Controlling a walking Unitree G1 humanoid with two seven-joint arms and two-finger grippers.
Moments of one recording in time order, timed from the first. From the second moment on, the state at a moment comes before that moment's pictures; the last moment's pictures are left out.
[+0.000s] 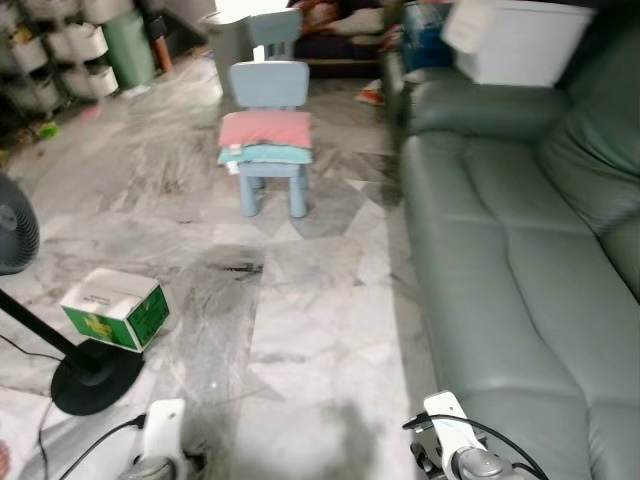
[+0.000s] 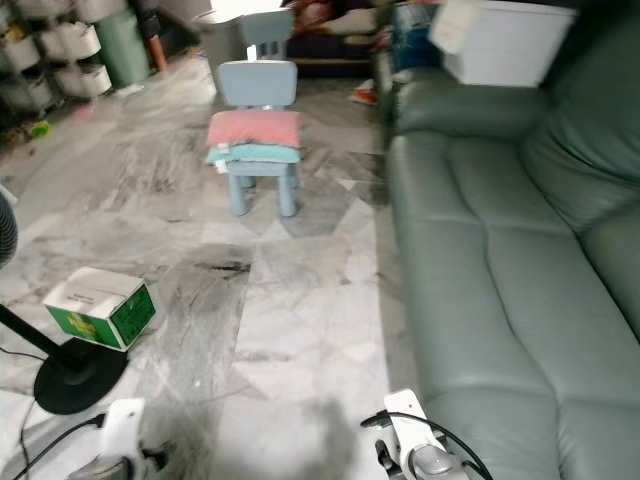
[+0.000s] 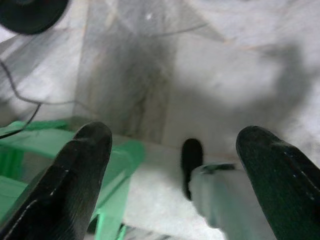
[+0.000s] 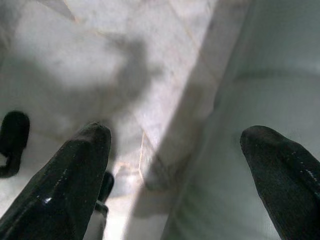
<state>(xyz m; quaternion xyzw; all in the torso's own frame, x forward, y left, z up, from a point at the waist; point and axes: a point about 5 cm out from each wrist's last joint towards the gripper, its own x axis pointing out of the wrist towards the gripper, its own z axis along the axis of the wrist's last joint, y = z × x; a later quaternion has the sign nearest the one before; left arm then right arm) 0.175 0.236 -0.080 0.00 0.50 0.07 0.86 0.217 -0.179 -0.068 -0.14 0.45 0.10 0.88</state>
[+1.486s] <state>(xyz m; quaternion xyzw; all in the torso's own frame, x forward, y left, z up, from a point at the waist) 0.175 0.232 -0.081 0.00 0.51 0.08 0.86 0.213 -0.177 -0.070 -0.13 0.45 0.10 0.88</state>
